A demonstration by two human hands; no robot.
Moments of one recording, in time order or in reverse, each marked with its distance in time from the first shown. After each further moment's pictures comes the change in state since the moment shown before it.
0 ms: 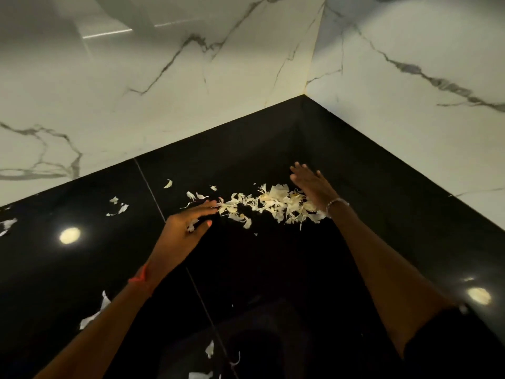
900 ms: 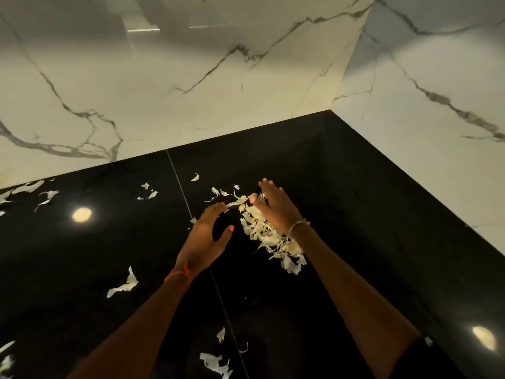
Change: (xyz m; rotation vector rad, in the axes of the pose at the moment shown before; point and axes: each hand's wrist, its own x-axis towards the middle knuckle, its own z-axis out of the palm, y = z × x) left_hand -0.021 0.004 0.016 0.057 0.132 -0.192; right_hand 0.002 -0.104 0.046 0.178 -0.059 -0.133
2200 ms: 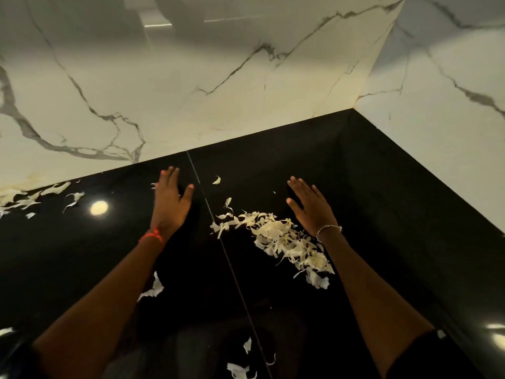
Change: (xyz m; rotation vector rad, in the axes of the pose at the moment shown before) left_hand 0.058 -0.062 -0.087 0.150 0.332 -0.146; right_hand 0.014 0.030 0.000 -0.249 0.143 -0.033
